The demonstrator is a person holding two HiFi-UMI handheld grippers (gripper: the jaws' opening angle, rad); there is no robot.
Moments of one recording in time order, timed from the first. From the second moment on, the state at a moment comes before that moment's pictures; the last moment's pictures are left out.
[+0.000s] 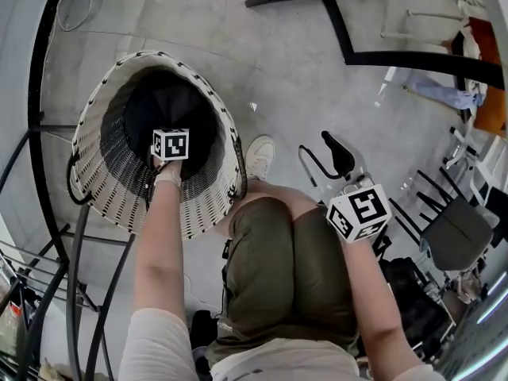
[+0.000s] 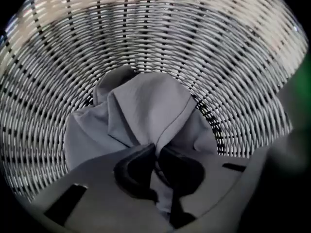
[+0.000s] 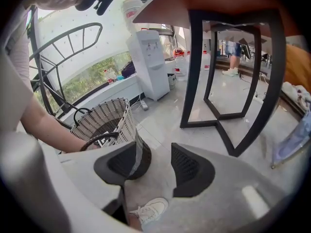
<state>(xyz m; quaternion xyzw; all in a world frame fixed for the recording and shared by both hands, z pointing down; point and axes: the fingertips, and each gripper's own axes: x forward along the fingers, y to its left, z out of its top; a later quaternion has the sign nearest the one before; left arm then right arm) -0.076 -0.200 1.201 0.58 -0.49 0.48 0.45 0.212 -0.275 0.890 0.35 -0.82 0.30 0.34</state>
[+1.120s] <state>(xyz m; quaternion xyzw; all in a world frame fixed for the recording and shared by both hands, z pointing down) -0.056 -0.180 0.911 0.67 -0.47 0.43 0.38 0.198 -0.221 0.664 0.40 -0.81 0.33 0.29</state>
